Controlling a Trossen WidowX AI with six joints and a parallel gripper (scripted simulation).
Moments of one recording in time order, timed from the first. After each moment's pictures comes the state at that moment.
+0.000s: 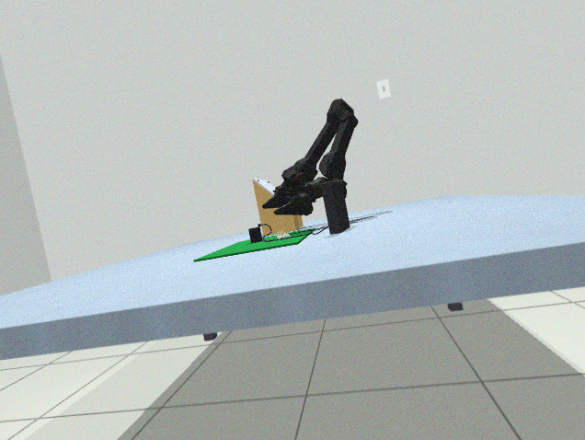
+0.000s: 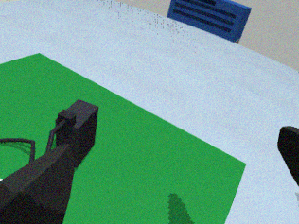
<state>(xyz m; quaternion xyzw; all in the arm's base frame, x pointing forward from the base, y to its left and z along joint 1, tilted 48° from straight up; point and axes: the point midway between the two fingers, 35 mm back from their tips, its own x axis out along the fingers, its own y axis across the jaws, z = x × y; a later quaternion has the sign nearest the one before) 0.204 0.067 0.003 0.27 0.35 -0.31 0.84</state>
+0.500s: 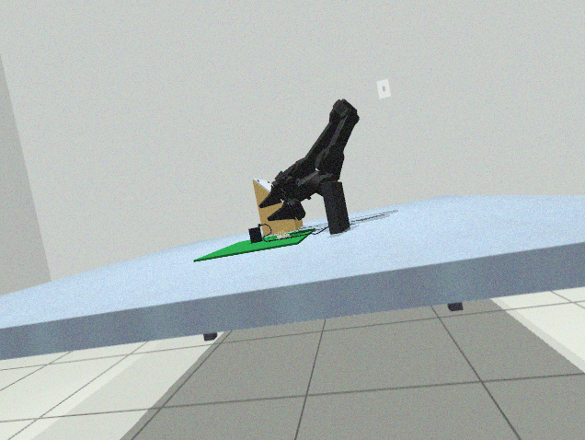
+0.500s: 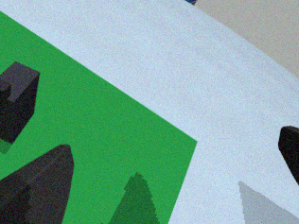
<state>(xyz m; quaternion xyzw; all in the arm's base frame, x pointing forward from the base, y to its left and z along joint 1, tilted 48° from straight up) 0.201 0.056 -0.011 0.21 0.49 -0.33 0.78</state>
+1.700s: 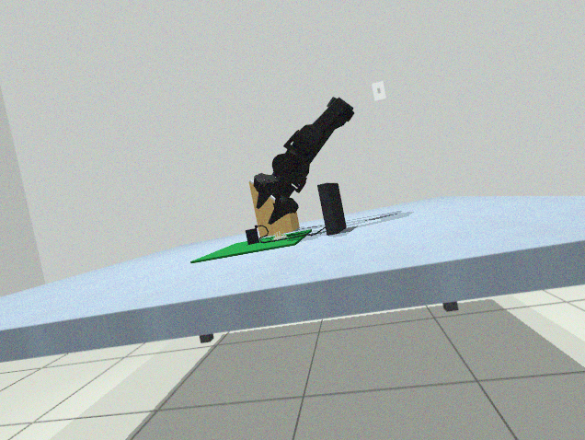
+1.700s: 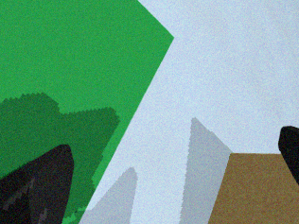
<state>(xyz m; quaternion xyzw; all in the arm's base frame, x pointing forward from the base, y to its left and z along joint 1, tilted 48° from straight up) 0.195 0.046 -0.009 0.22 0.74 -0.20 0.60</state>
